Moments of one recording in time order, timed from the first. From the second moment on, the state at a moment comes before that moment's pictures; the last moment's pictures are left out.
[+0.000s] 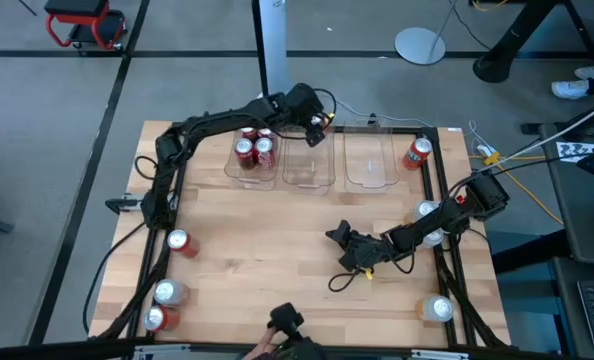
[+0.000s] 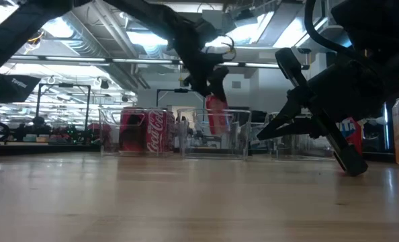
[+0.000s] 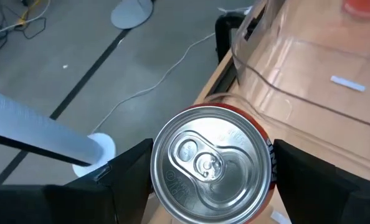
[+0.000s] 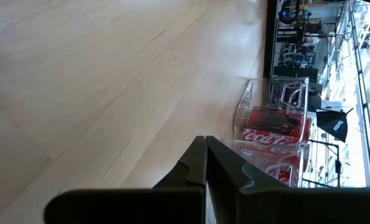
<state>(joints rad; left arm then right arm) 0.51 2.07 1.83 -0.50 -0.20 0.10 0.43 1.75 0.54 0.56 0.71 -1.09</state>
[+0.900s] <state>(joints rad) 0.50 2.19 1.83 -0.39 -0.20 0.11 0.43 1.75 0.54 0.55 0.70 -1.08</state>
